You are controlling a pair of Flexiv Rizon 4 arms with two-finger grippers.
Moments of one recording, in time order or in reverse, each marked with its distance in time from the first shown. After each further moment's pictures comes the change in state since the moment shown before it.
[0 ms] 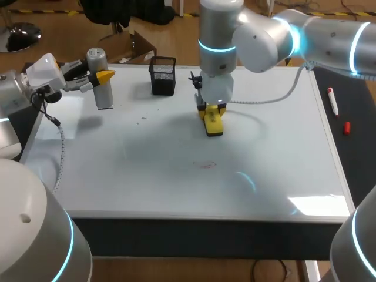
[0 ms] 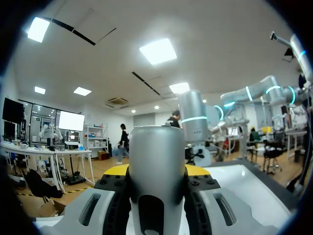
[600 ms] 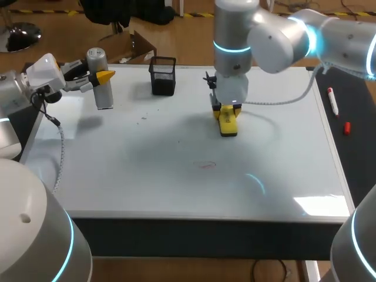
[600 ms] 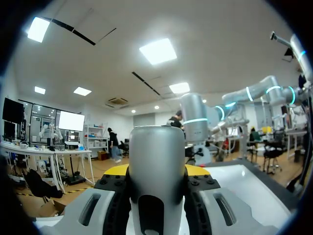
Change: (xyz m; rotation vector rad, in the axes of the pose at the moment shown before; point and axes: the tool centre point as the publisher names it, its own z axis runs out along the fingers) left arm 0.000 0.000 0.000 0.000 0.000 0.000; right arm 0.043 0.008 -0.001 0.007 0.027 0.058
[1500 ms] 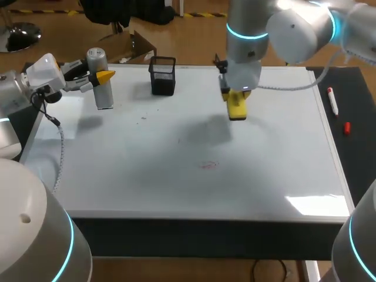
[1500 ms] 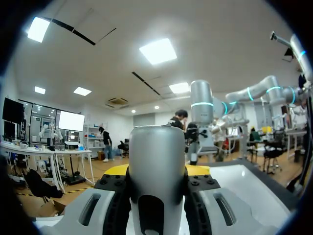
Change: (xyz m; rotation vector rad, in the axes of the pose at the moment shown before) left arm 0.000 0.000 0.000 0.000 0.000 0.000; right arm 0.029 -0.002 -0.073 0.141 -0.006 0.023
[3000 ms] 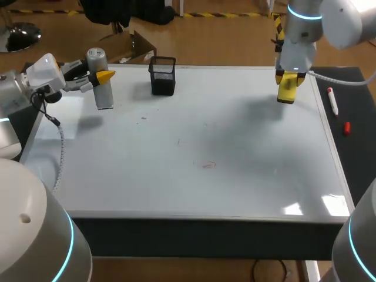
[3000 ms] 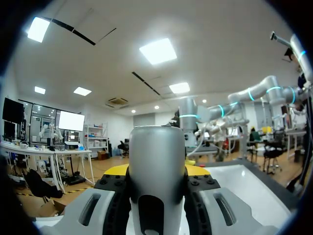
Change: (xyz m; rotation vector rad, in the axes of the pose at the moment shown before) left arm 0.000 0.000 0.000 0.000 0.000 0.000; right arm 0.172 -0.058 0.021 -0.034 0.031 0.299
